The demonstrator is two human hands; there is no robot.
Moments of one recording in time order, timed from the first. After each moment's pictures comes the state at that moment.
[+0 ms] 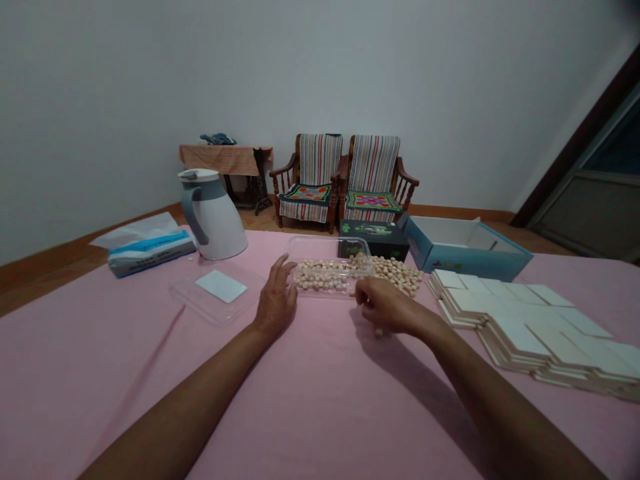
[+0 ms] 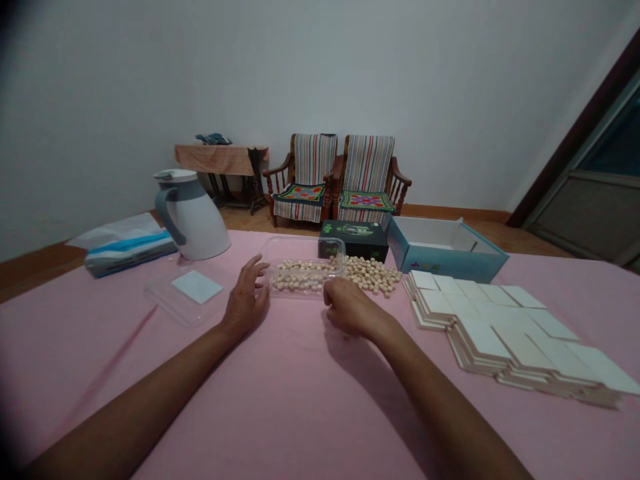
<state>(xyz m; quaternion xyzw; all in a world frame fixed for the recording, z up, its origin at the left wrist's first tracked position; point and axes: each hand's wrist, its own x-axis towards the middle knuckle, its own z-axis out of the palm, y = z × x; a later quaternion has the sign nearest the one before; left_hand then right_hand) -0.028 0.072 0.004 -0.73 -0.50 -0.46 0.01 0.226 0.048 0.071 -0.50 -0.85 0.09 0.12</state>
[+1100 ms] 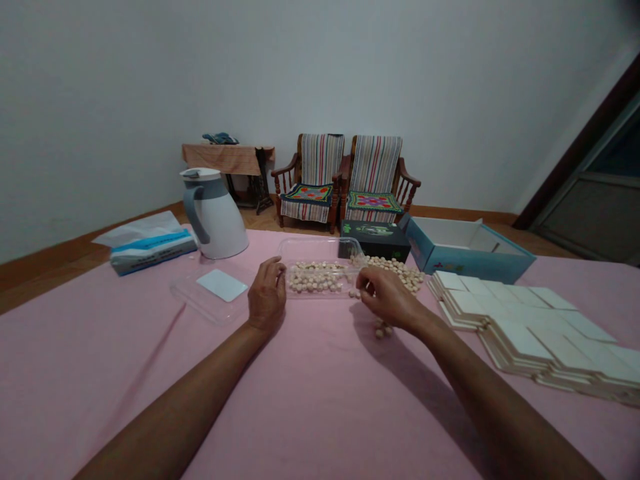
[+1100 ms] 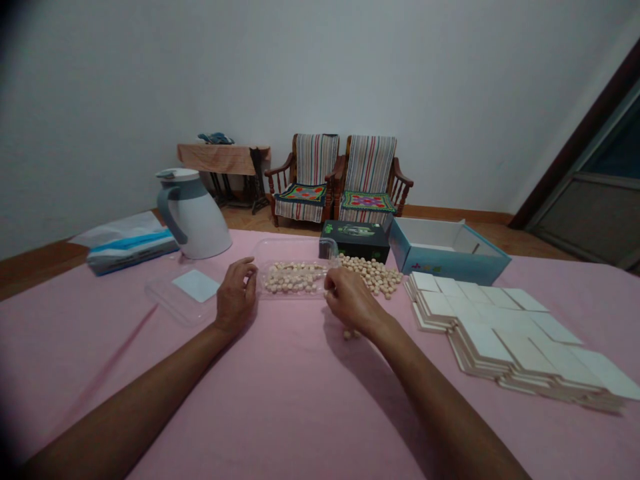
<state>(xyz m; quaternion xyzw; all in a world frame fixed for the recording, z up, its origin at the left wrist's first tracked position) -0.035 0.075 0.015 -0.68 -0.53 -0.50 0.11 0.223 0.052 0.077 -0.52 -0.83 0.07 0.20</state>
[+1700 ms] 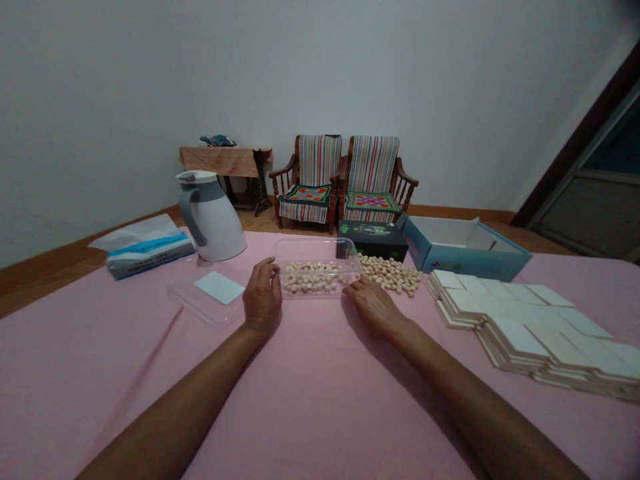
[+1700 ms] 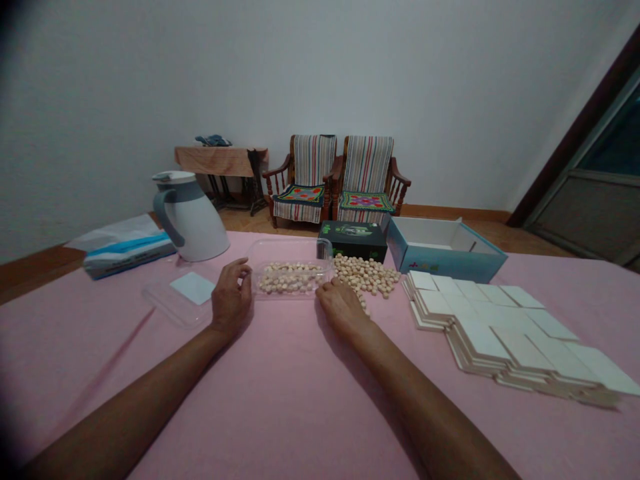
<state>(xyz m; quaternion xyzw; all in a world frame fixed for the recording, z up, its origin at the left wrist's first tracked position) -0.037 0.077 0.013 -0.66 -0.55 -0.50 0.11 0.210 0.053 0.056 -0.49 -0.87 -0.03 0.04</state>
